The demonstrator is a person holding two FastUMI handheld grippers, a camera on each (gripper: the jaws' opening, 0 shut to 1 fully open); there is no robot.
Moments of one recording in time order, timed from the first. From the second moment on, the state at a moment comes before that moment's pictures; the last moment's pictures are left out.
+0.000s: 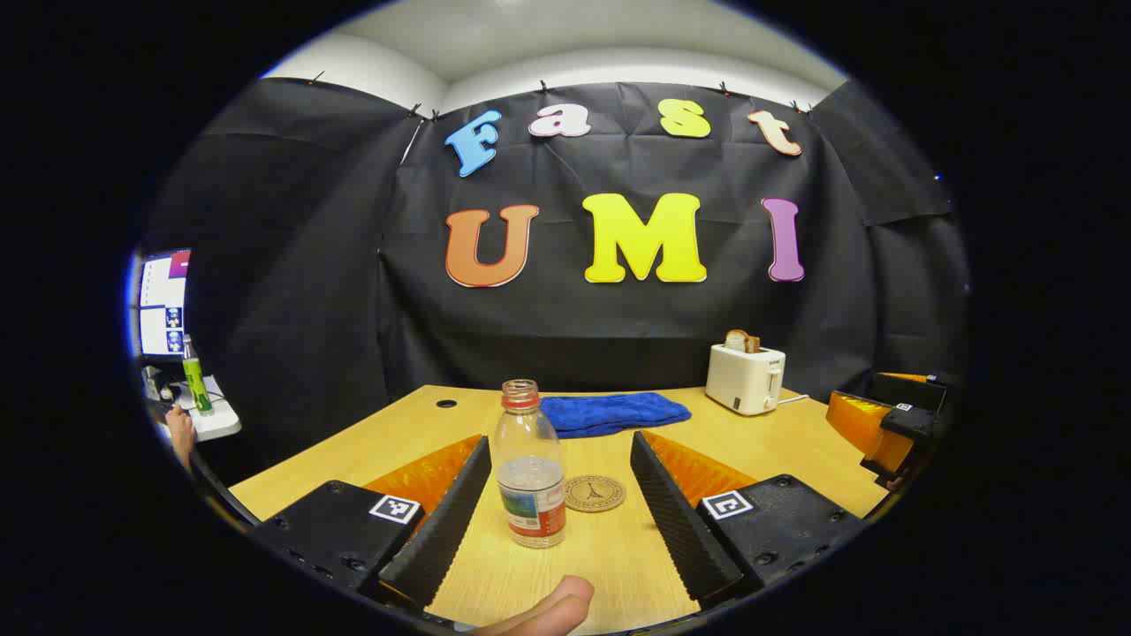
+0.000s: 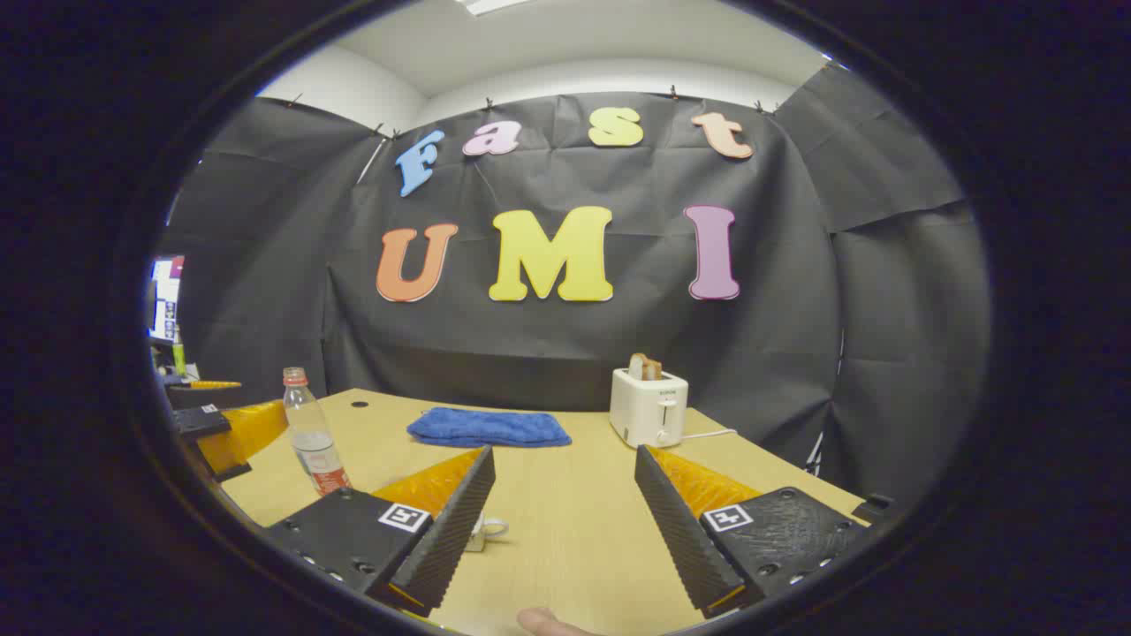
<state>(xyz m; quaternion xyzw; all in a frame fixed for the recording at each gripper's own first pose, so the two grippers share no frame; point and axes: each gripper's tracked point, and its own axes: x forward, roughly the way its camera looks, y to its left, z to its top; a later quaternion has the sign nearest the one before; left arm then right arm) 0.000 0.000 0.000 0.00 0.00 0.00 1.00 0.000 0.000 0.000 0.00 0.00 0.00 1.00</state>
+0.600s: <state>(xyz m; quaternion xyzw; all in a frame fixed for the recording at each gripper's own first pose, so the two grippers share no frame) 0.002 0.035 -0.001 -0.03 0.01 0.01 1.00 0.011 0.023 -0.029 0.00 0.03 0.01 1.00</state>
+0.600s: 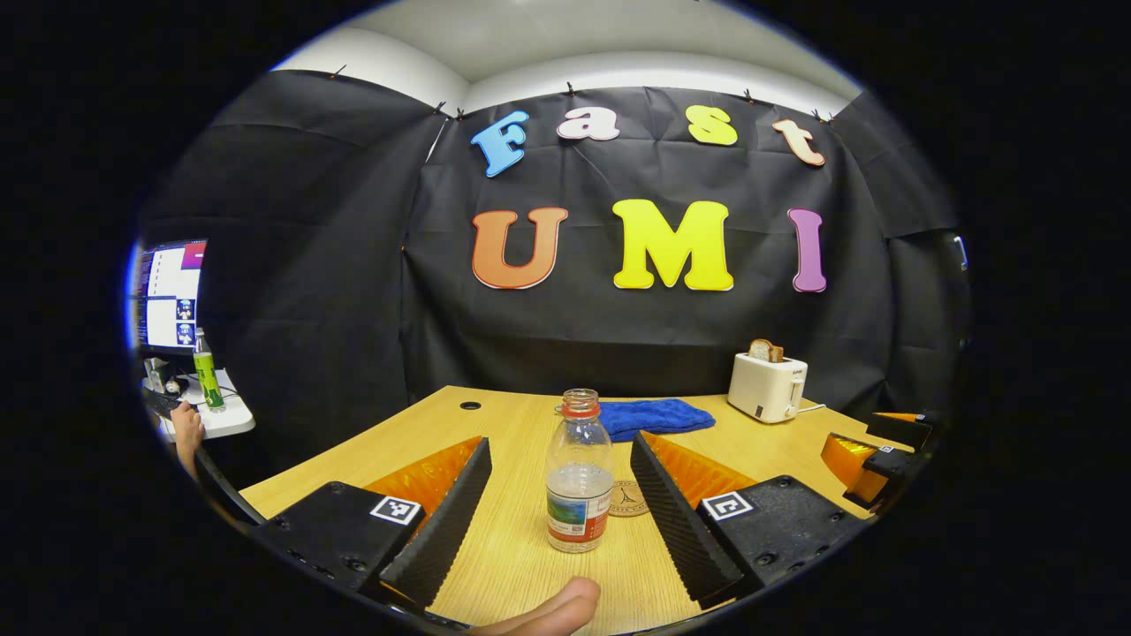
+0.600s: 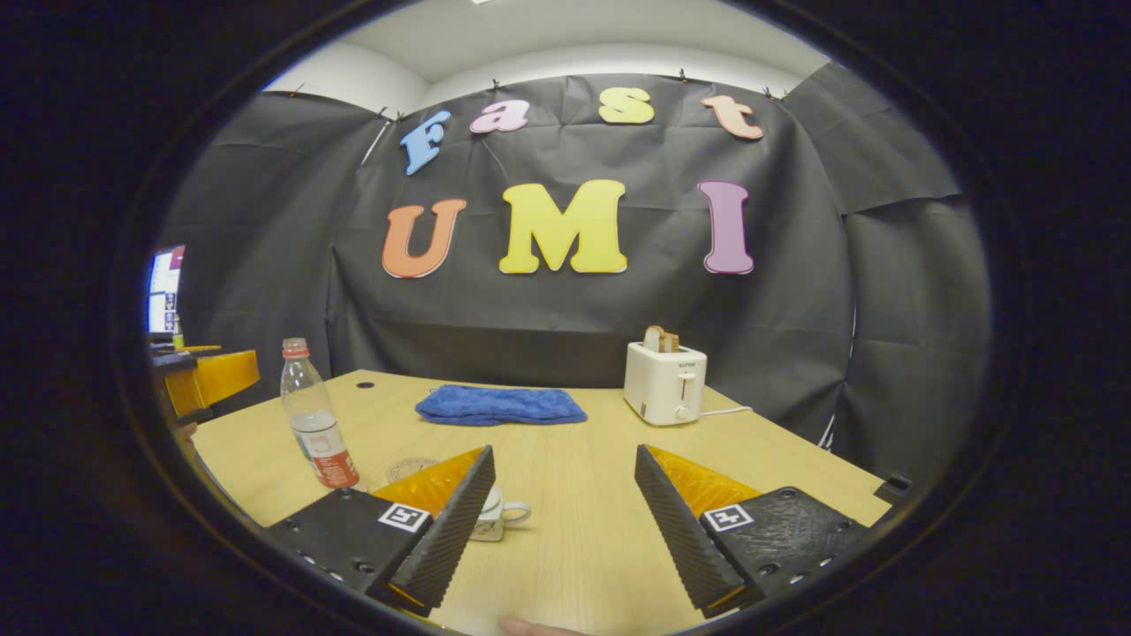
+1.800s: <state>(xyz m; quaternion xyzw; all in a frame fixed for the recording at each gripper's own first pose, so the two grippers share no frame) 0.018 0.068 -0.033 0.00 0.05 0.06 1.00 0.091 0.111 -0.102 0.00 0.08 0.08 0.99</state>
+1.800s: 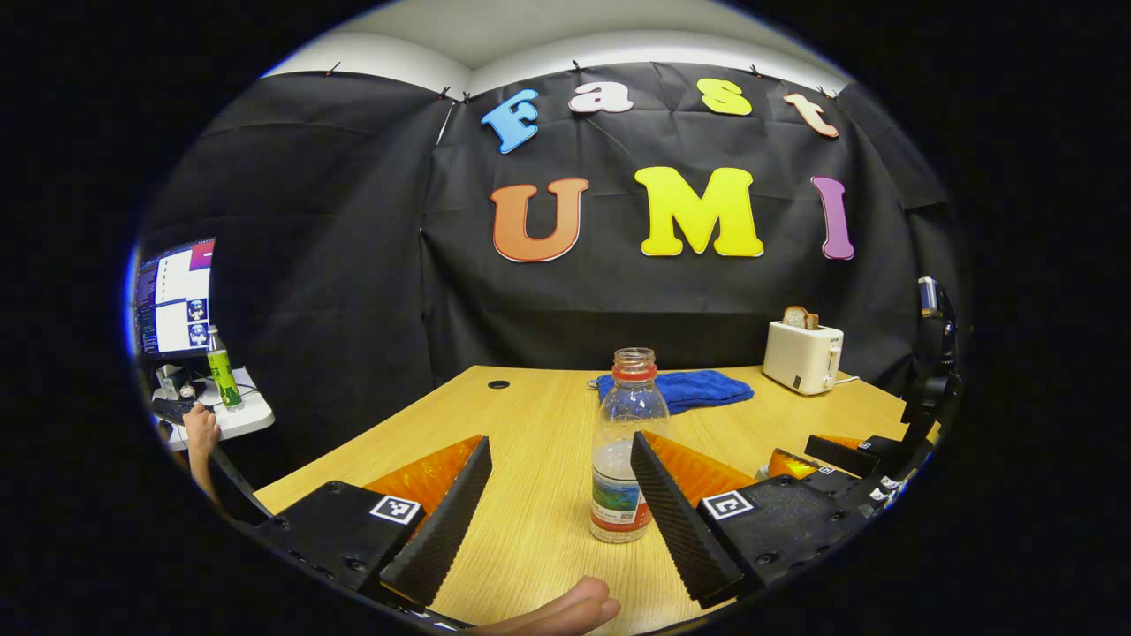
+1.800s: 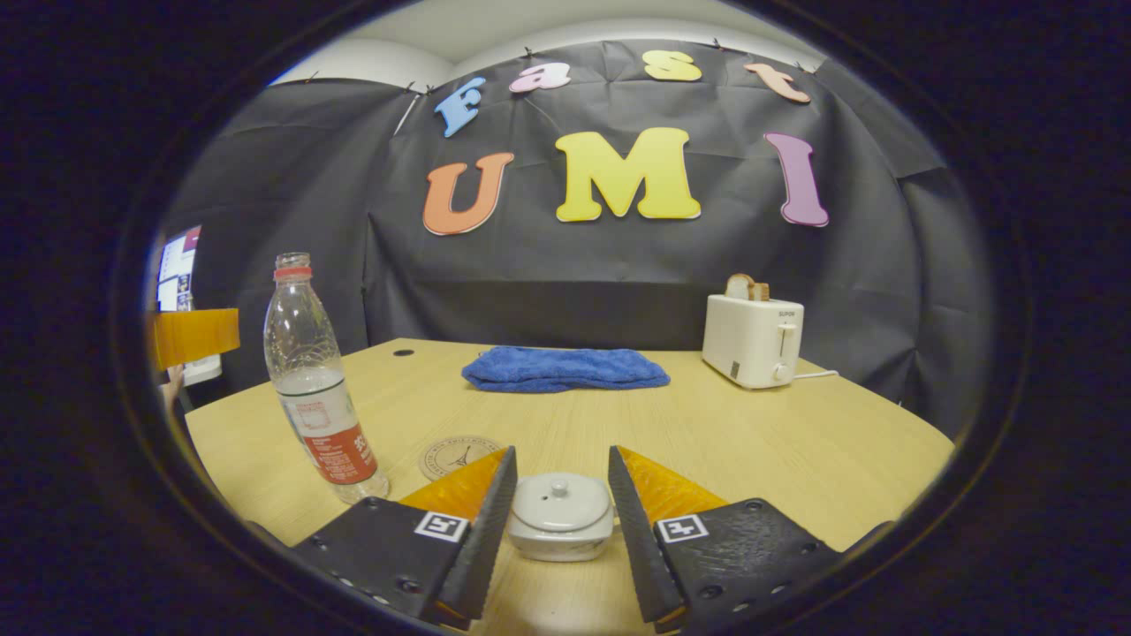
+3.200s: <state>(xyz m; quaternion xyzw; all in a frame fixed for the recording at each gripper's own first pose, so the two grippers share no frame) 0.059 0.004 -0.093 0.01 0.04 -0.06 1.00 0.071 0.078 -0.059 -0.02 0.02 0.10 0.99</state>
